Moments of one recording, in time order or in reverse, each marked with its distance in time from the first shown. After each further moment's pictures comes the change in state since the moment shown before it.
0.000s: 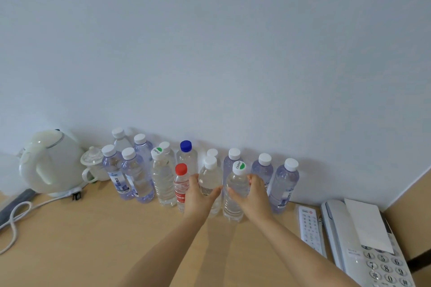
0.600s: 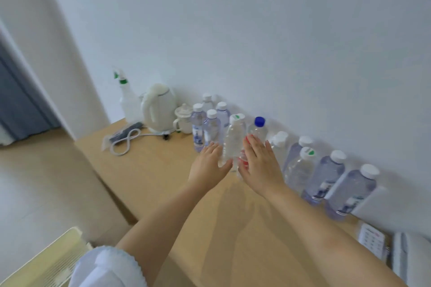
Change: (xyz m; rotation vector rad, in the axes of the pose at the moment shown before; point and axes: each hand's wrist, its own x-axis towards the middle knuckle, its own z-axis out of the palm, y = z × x) left_hand -0.066 -0.003 -0.115 0.667 0.227 0.165; right_hand -0.040 -0.093 0.040 -0.472 -0.184 -0.872
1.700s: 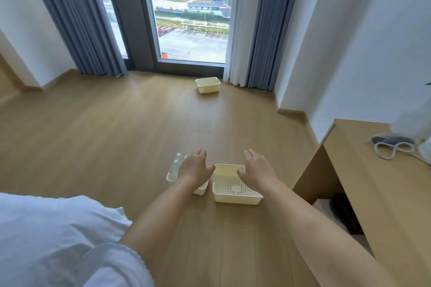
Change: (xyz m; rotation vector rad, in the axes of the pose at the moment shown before) left_hand -0.505 -0.362 -0.292 0.152 0.237 -1.135; right_hand -0.147 -0.631 0.084 0.155 -0.725 -0.721
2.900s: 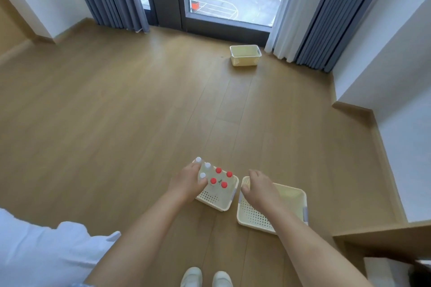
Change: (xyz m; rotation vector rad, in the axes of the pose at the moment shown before) left_hand 0.322 -0.182 0.046 -0.098 -0.155 -0.185; right_hand 0.379 -0.044 0.132 0.049 -0.255 -0.009
